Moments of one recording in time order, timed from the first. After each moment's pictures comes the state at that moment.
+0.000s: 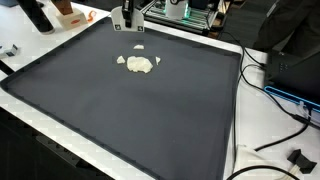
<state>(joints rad) 0.03 -0.01 0.03 -2.36 -0.35 2.36 1.41</state>
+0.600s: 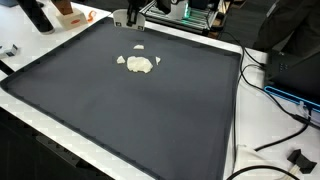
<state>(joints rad) 0.10 0.14 0.07 -2.18 -0.54 2.01 1.53</state>
